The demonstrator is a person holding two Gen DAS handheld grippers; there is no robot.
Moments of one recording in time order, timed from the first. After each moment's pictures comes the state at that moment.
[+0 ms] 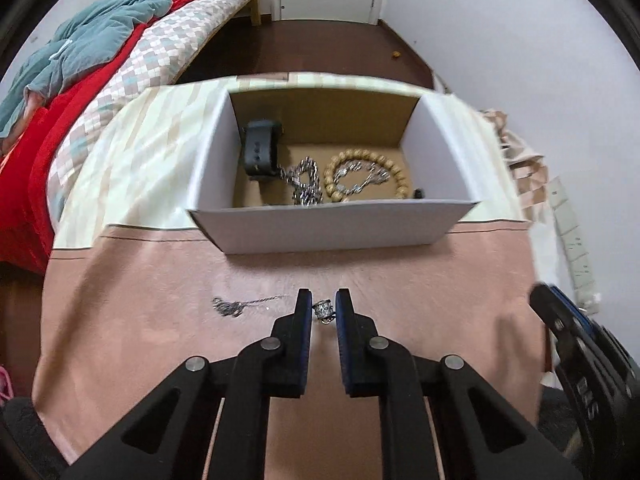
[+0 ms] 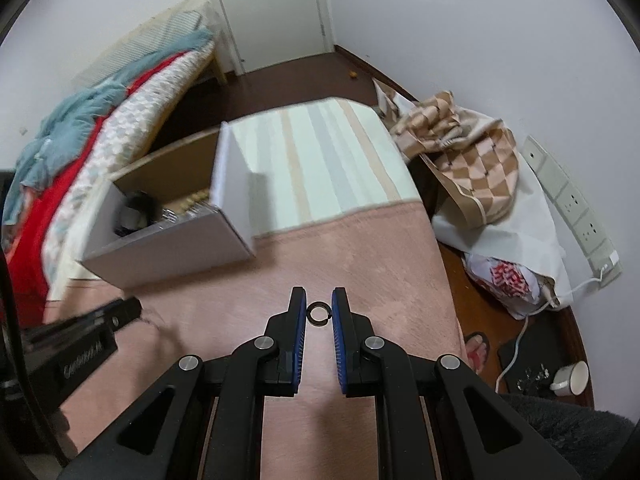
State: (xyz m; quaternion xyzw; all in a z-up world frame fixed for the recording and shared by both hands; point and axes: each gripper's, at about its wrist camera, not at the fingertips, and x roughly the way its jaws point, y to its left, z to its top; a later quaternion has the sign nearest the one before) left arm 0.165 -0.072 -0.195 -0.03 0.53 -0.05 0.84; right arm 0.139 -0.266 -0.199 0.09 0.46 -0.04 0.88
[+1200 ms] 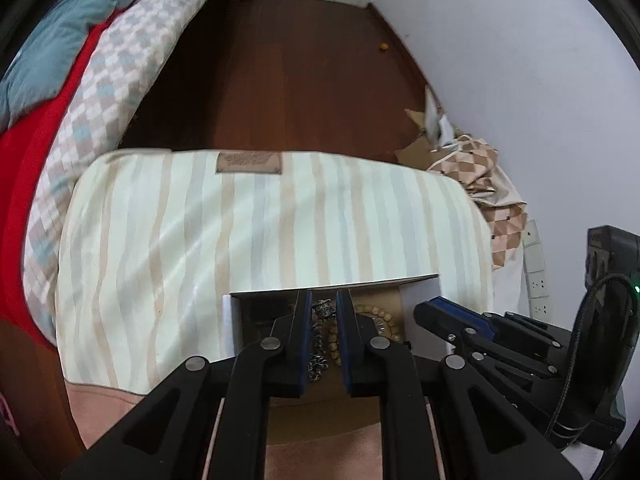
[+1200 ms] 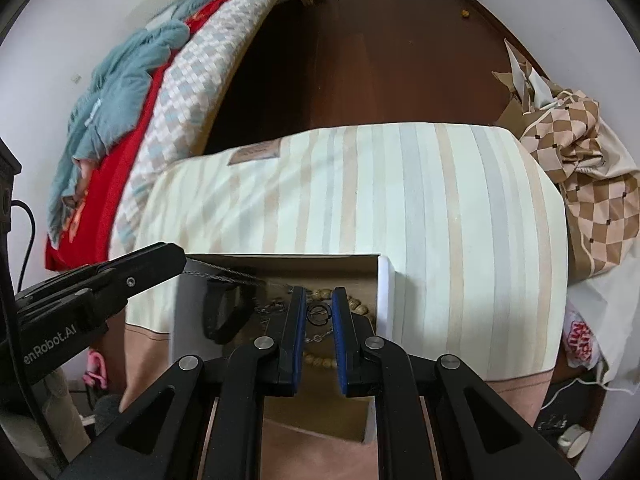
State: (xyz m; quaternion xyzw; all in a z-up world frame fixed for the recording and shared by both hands) left arm 0.344 -0.030 -0.149 -0.08 0.60 -0.10 0.79; right arm 0.346 -0.209 -0.184 0.10 0.60 0.13 0.78
